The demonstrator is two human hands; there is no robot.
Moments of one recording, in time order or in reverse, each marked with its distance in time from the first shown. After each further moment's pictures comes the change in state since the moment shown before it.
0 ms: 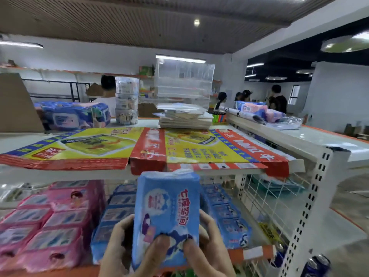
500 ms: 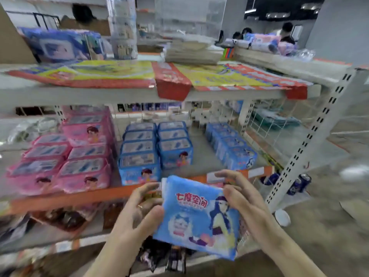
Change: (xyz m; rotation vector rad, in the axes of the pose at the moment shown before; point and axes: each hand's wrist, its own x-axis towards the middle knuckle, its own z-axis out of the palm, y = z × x) left_hand -0.025 -0.062 -0.134 0.075 -0.376 -0.420; right_hand -0.069 0.059 0.010 -0.291 0.127 0.089
